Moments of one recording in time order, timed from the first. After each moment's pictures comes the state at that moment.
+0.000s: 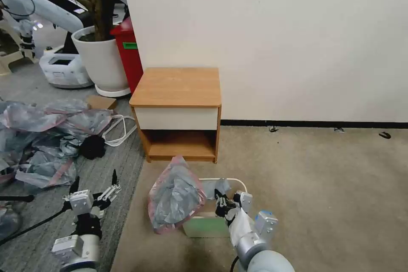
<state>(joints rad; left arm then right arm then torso) 1.79 -1.53 -0.75 -2.17 -0.15 -0.08 -0.08 -1.46 1.16 -0.11 2.17 0.77 -0.17 0.63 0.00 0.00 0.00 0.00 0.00</state>
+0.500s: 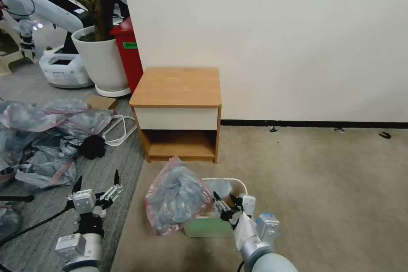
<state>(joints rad) 1.77 -1.53 -0.75 -2.16 -0.15 -0.08 -0.08 -1.47 1.12 -0.10 2.19 0.73 -0.25 0.69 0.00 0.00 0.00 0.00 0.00</state>
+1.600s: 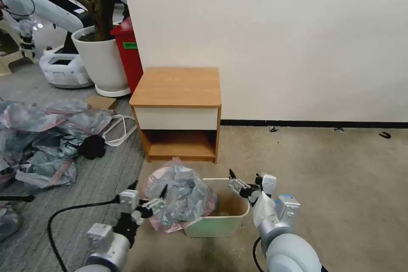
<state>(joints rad) 1.79 -1.42 -0.56 -2.26 -0.17 0.38 0.15 -1.42 1.10 0.03 2.23 0.67 -0.22 0.68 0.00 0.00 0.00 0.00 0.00</state>
